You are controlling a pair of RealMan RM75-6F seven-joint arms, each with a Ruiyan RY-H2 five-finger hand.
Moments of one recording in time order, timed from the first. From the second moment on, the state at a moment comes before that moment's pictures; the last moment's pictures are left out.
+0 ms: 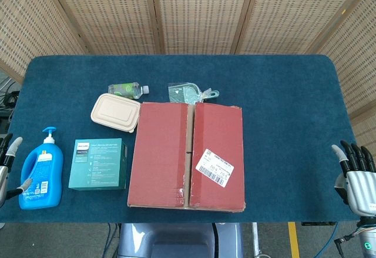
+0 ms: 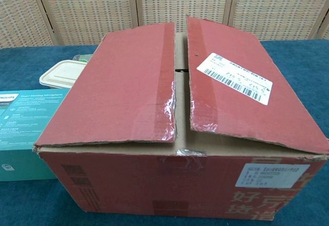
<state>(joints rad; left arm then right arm) -0.05 -1.09 -0.05 -1.68 1.48 1.54 0.20 0.05 -1.10 0.08 -1.63 -1.50 1.54 -0.10</state>
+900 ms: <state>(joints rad) -0.06 -1.07 -0.05 -1.70 1.46 1.52 0.24 0.15 -1.04 0.10 -1.63 -1.59 1.46 0.10</state>
